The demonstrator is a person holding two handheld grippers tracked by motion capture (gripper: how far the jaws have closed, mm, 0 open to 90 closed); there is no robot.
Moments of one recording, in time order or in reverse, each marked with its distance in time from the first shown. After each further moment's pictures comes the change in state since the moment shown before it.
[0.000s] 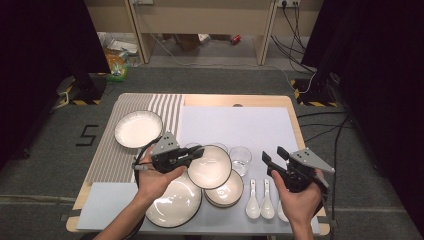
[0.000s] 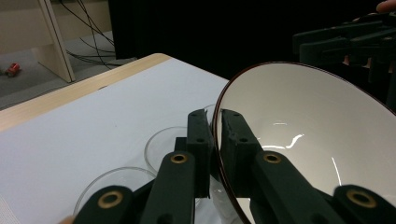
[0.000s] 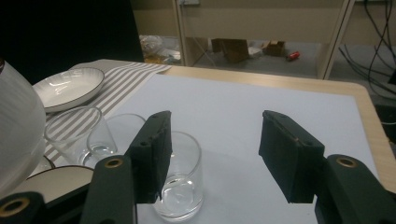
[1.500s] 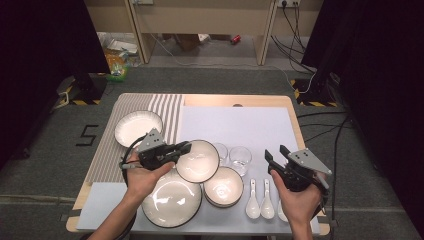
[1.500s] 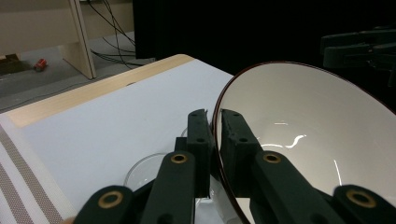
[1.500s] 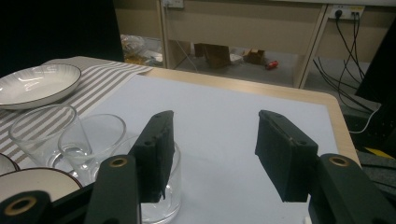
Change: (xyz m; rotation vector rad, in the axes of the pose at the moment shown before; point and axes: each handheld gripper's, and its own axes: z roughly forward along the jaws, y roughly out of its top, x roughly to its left) left arm 0.021 -0.004 -0.023 -0.019 0.073 -0.041; right arm 0.001 -0.002 0.002 -0.019 -0.072 -0.053
